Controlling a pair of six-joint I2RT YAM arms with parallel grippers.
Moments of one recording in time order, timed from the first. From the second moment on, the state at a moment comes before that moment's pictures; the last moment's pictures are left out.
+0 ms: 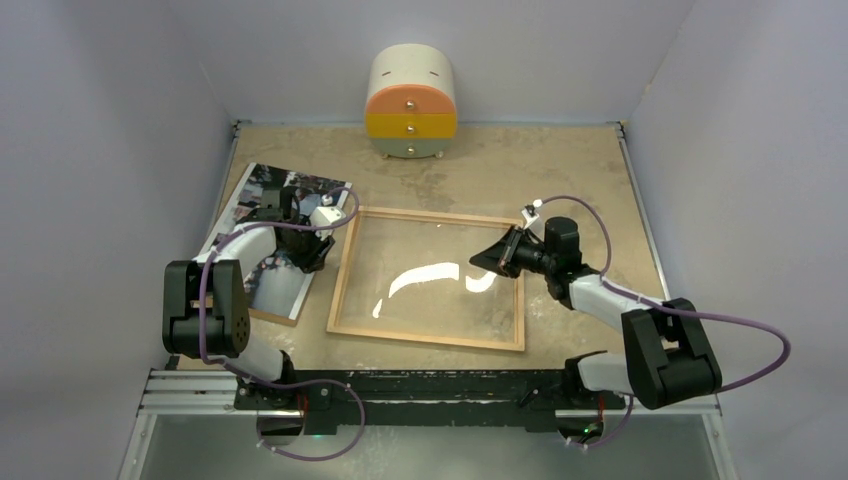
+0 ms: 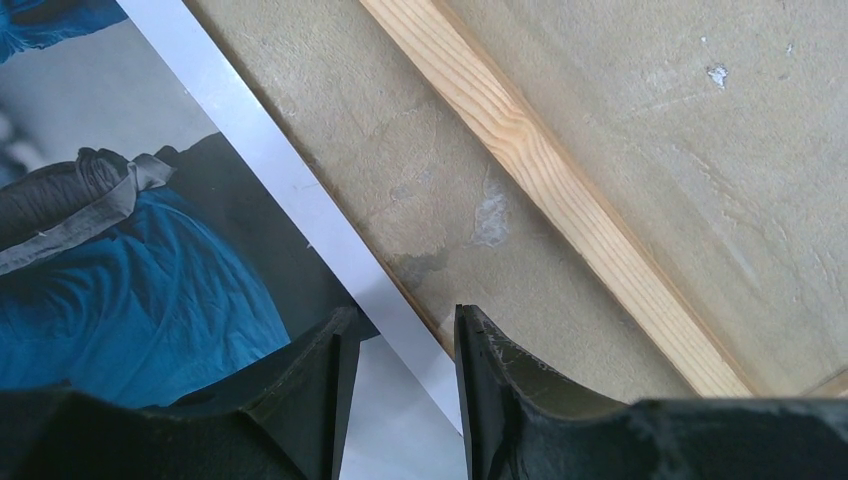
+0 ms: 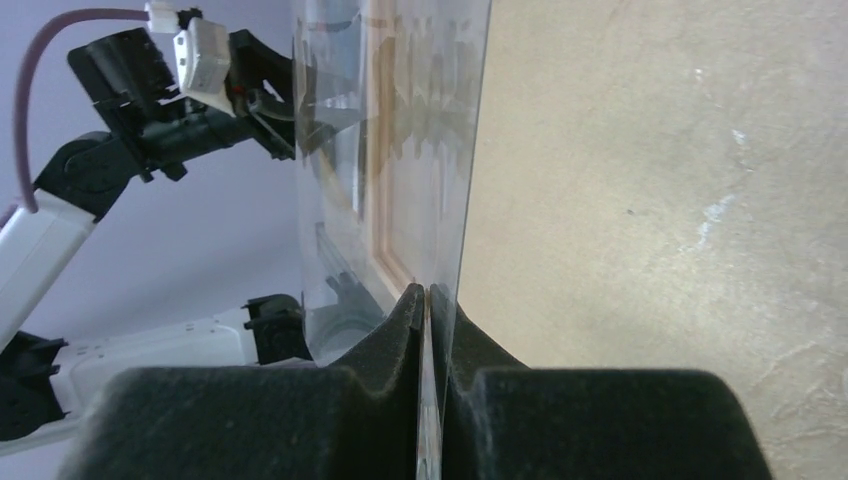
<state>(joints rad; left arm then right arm) 0.03 1.54 0.85 -0.50 0.39 0.77 0.25 1.30 0.44 0.37 -0.72 0.99</state>
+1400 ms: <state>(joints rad) 0.02 1.54 0.85 -0.53 0.43 0.79 0.23 1.33 0.44 0.25 -0.64 0.90</state>
